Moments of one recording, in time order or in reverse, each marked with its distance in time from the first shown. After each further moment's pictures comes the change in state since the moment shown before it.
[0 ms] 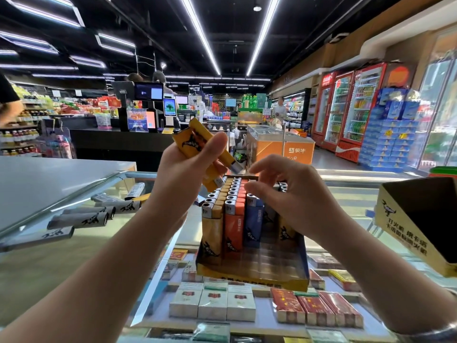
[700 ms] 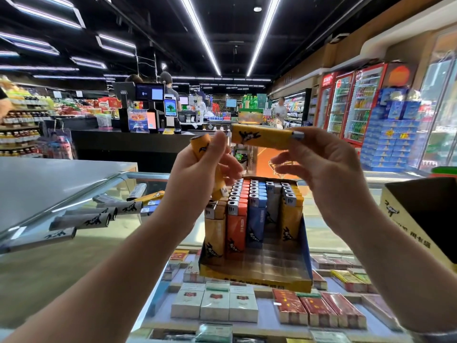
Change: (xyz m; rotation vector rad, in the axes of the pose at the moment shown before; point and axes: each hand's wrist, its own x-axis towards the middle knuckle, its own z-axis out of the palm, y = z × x) left_hand -0.006 0.003 0.009 -0.042 -0.061 -0.006; right_hand 0.008 -0.012 -0.020 0.768 0.254 0.225
